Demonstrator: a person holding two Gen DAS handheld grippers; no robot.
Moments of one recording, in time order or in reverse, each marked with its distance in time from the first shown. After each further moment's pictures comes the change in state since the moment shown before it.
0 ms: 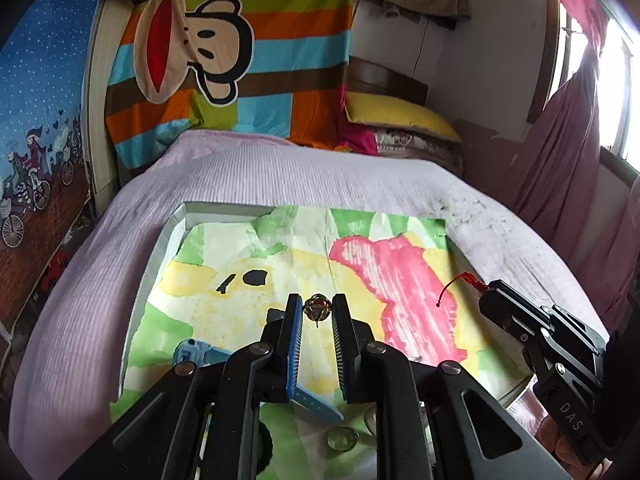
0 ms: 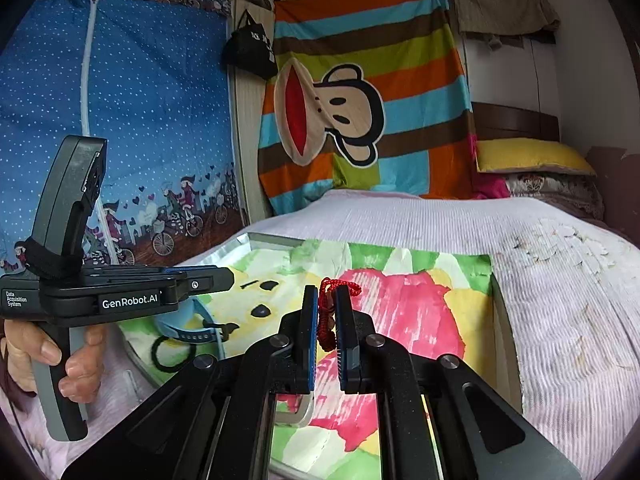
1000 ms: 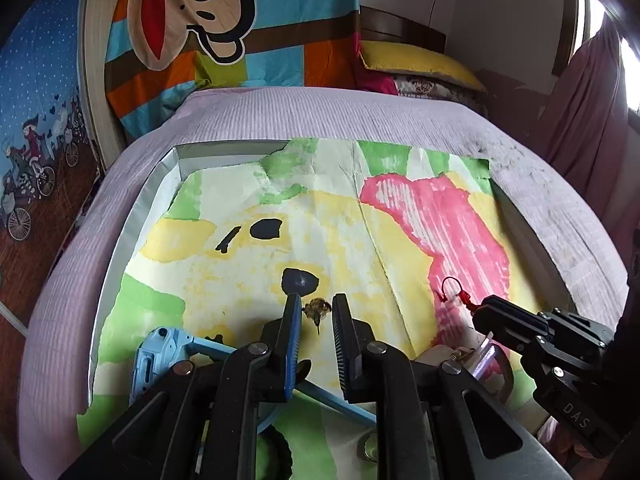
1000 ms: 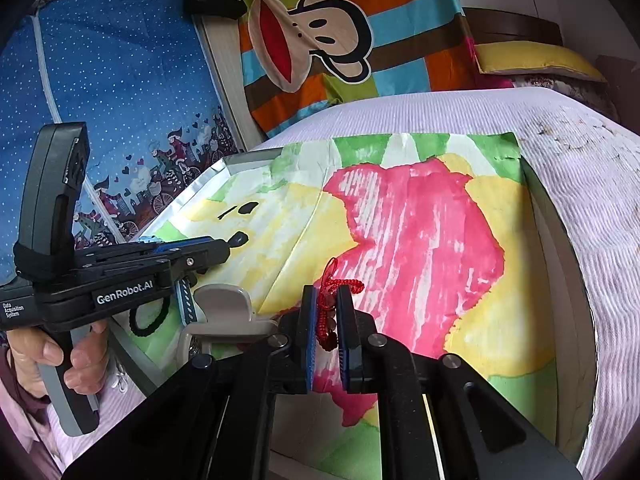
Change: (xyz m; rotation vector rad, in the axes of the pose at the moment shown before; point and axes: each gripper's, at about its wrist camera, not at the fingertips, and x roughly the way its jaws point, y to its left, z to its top) left arm 0.038 0.001 -0.013 0.041 0.156 0.087; right arm 0.062 -0.026 -0.044 0.167 0.276 0.070
